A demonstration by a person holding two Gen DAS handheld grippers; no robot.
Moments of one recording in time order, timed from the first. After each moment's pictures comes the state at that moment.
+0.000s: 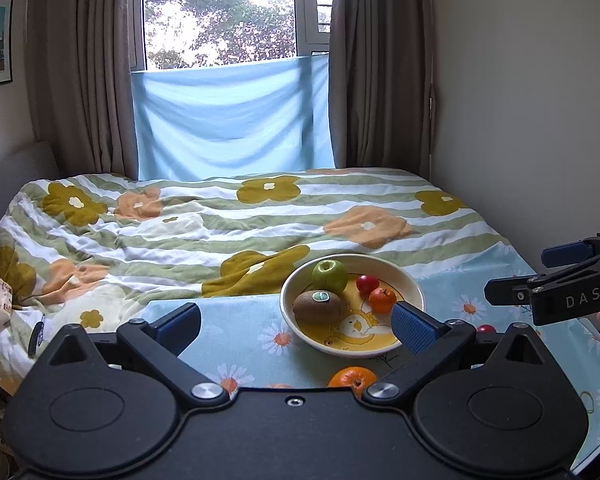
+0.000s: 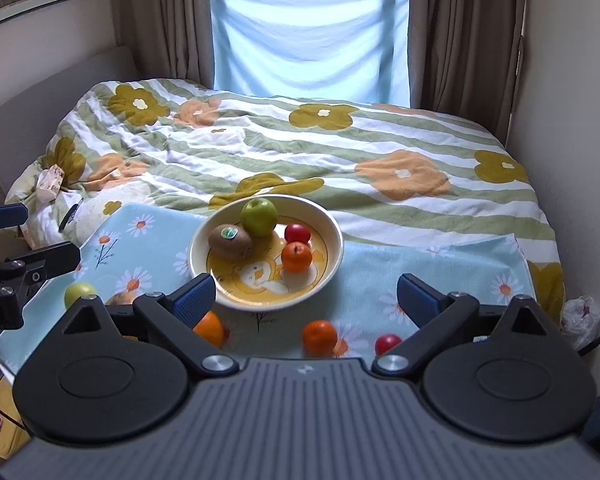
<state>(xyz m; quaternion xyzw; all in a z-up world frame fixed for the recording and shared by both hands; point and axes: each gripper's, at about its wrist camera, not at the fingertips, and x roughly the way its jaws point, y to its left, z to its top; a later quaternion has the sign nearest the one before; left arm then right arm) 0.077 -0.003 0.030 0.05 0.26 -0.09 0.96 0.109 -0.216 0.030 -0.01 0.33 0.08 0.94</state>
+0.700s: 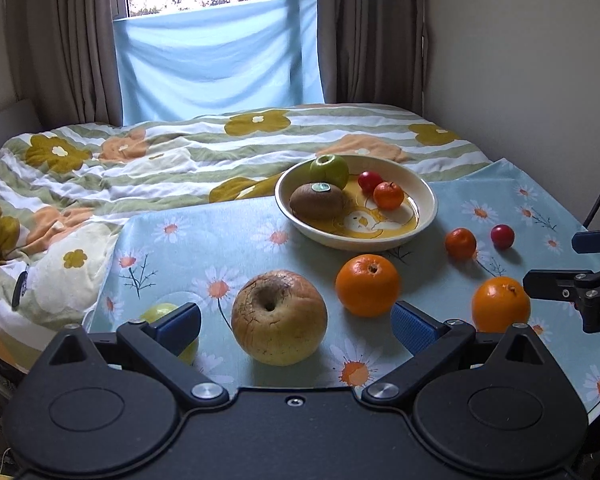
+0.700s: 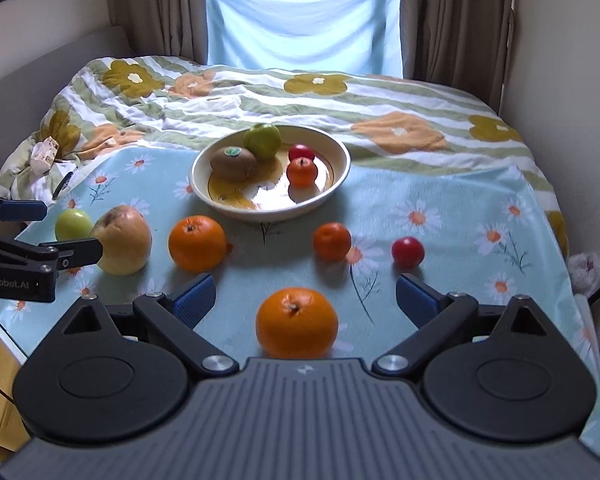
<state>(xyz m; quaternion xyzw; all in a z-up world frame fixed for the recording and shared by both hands) 0.081 0.013 -0.059 0.07 0.34 -0.10 0.93 0.061 -0.201 -0.052 -0.01 0.35 0.06 0.94</state>
